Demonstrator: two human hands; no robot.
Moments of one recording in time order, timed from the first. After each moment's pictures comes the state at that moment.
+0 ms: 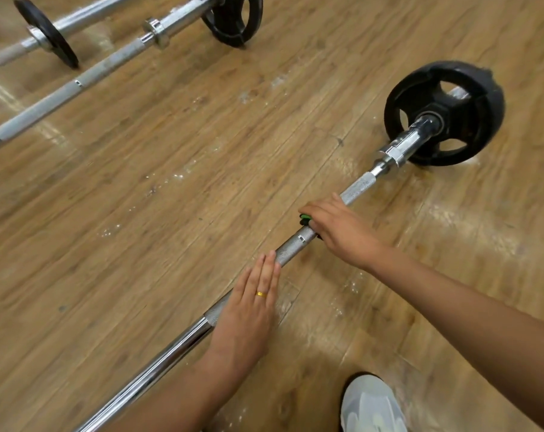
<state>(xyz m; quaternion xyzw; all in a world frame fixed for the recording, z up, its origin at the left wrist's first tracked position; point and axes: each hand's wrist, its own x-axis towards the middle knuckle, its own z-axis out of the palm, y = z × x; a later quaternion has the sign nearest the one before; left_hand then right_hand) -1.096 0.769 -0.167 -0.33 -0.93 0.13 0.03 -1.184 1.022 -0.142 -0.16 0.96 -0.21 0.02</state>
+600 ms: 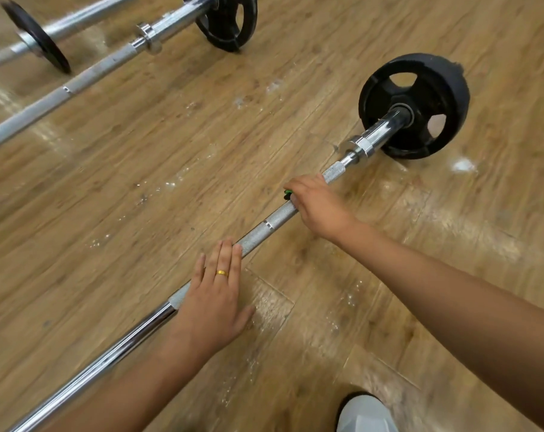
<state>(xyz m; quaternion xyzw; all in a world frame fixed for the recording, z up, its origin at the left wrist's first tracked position) -1.151 0.750 -0.147 -0.26 -0.96 0.07 -0.08 -1.257 1.011 -0.142 -0.11 0.97 -0.21 0.02</state>
